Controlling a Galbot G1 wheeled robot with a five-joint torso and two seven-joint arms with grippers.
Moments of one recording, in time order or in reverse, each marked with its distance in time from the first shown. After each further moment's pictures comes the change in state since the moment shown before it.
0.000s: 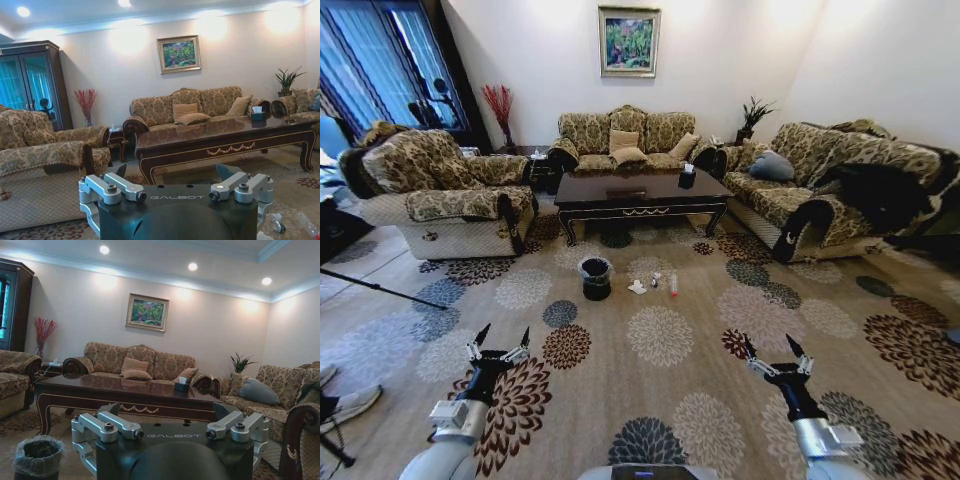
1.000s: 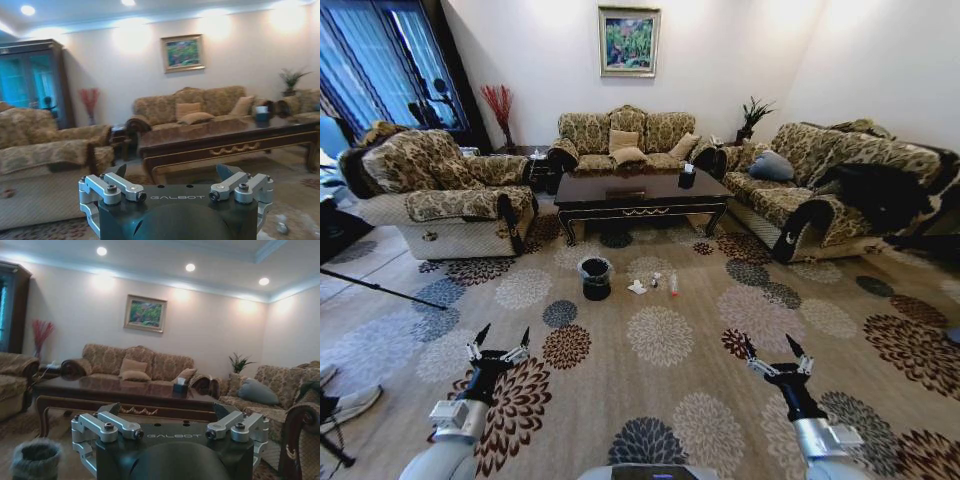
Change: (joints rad) left arm -0.034 0.010 -0.021 0.013 -0.038 0.032 -0.007; right arm 0.035 -0.035 0.003 0.015 0.040 -0.037 0.030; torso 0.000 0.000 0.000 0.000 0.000
